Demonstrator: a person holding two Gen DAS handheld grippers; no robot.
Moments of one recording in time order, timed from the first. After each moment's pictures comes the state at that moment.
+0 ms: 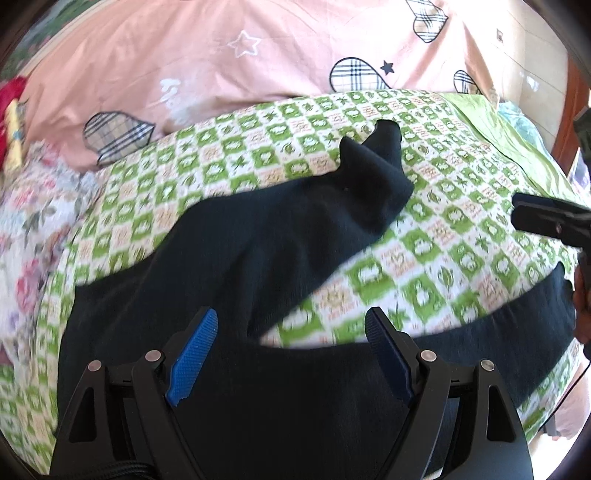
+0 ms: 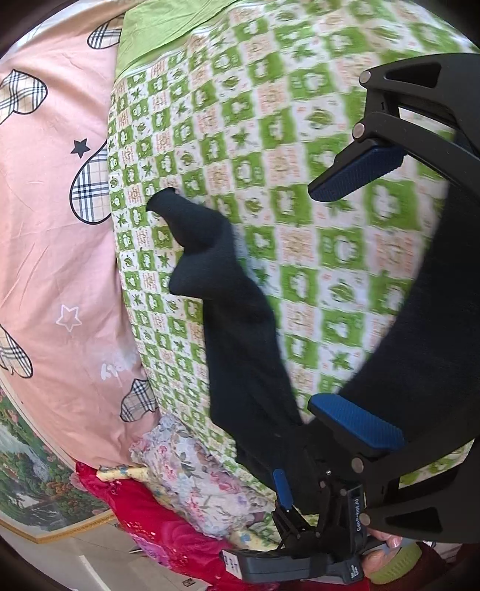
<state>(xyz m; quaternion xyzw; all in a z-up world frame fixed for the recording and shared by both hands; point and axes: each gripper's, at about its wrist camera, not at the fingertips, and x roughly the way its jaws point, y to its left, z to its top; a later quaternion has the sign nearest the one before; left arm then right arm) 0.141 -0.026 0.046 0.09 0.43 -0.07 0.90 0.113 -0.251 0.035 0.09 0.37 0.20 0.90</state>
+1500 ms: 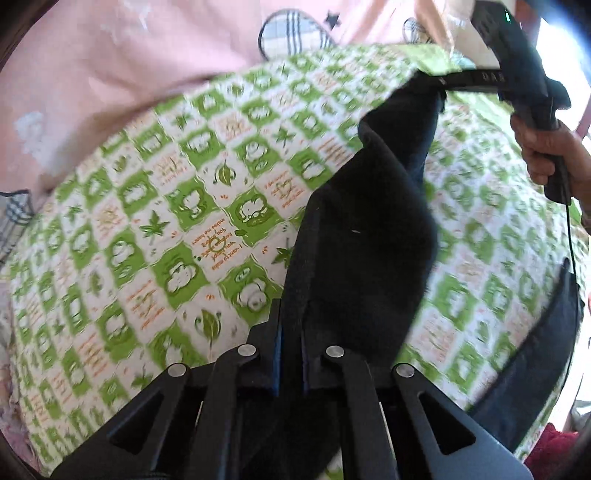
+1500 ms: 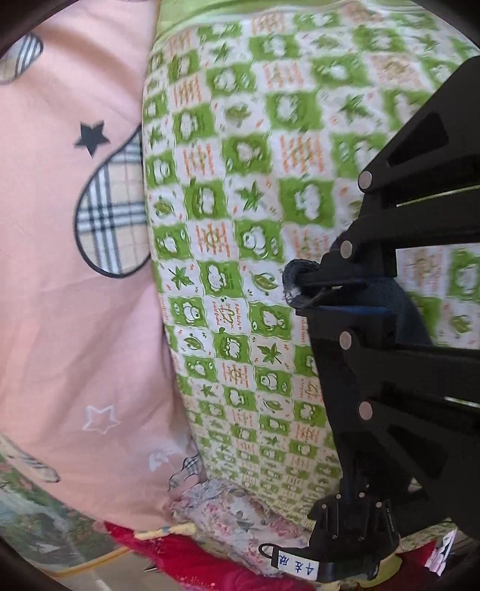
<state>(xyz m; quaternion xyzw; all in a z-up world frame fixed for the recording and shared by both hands) 0.295 -0.047 0.026 0.16 0.48 -0.23 0.83 0.312 -0.330 0.045 0.10 0.39 0.20 0.90</state>
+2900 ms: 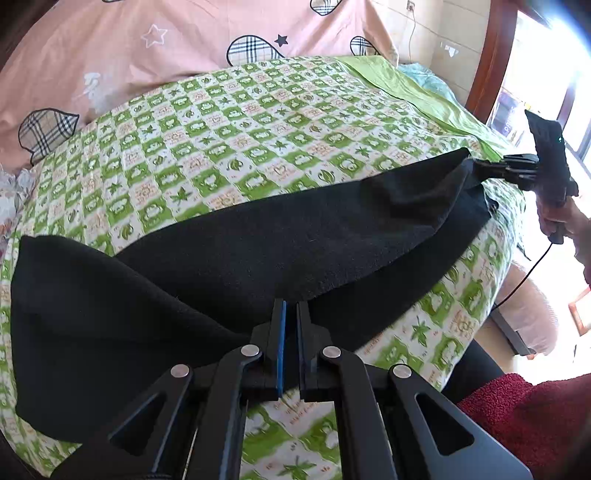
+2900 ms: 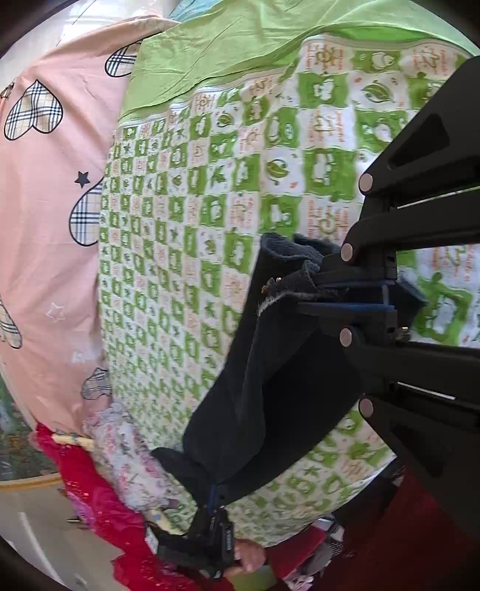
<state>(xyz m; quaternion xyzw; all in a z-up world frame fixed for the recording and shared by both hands) 0.031 -0.028 0.037 0.11 0.46 -0.24 0.85 -0.022 -0.376 0.001 -0.04 0.39 0.21 0.90</state>
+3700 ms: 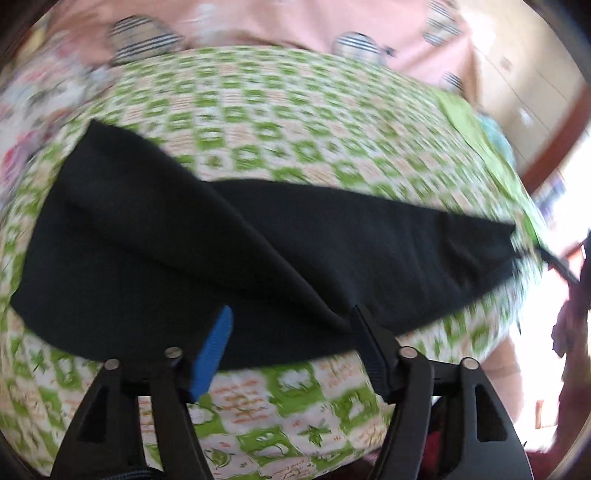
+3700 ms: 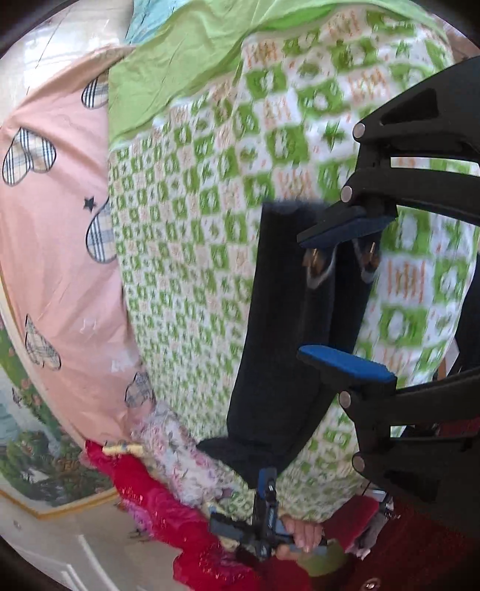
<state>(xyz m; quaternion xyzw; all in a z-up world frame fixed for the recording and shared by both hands) 0.042 0.054 0.047 -0.05 0.52 -0.10 0.85 -0.068 -0.346 0.027 0.08 0.34 0.22 0.91</state>
